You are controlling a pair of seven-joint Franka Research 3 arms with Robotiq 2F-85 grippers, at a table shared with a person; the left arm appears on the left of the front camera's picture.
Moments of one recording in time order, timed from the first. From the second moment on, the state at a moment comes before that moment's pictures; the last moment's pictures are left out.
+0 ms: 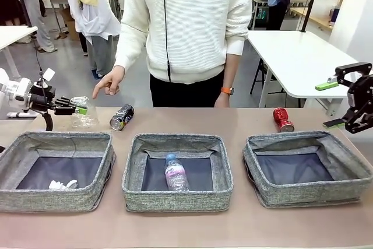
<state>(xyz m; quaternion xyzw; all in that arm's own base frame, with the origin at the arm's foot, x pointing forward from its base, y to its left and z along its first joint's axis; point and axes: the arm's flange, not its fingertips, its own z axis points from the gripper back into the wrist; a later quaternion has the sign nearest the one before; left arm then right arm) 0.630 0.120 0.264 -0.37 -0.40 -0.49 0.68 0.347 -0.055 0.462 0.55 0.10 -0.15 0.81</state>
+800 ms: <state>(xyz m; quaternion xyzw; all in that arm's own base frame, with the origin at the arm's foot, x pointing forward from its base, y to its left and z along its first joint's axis) 0.615 0.171 0.313 -0.37 -0.37 -0.47 0.72 0.347 -0.055 0.463 0.55 0.10 -0.15 0.81</state>
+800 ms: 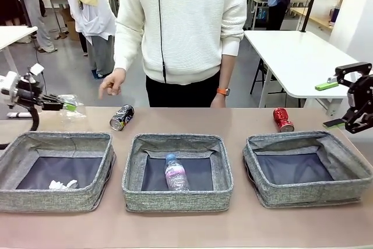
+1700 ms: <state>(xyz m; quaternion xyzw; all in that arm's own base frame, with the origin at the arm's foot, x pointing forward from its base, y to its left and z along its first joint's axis) 0.535 0.107 0.485 -0.51 0.05 -0.15 0.84 0.347 -0.055 0.463 0.55 0.10 -0.15 0.81</state>
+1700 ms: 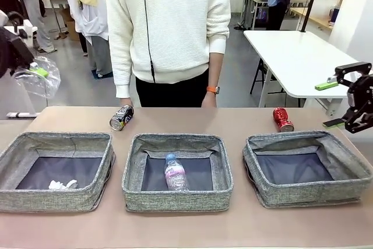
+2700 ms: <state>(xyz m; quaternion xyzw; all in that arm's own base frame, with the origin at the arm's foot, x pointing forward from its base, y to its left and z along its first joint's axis) 0.536 0.089 0.531 -0.47 0.04 -0.12 0.88 0.348 -0.055 0.463 0.55 0.10 -0.15 0.81</state>
